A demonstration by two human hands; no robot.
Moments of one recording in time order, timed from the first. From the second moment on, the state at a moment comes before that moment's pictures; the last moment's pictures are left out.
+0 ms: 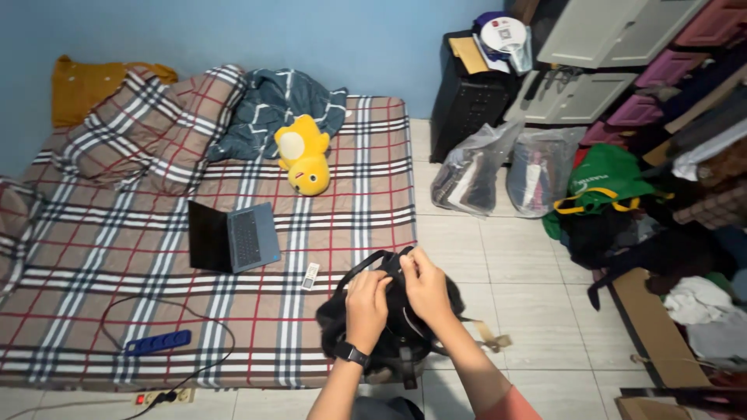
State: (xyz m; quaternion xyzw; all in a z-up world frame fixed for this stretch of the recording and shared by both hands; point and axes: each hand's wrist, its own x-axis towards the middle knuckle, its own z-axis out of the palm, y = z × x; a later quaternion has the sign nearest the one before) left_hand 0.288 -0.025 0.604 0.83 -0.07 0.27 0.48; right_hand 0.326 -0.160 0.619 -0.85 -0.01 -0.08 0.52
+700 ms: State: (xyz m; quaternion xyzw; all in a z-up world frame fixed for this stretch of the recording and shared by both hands) left_hand 0.307 -0.017 0.665 0.81 -0.27 0.20 0.47; right_hand 0.336 -0.242 0.665 -0.80 -0.40 0.03 0.46
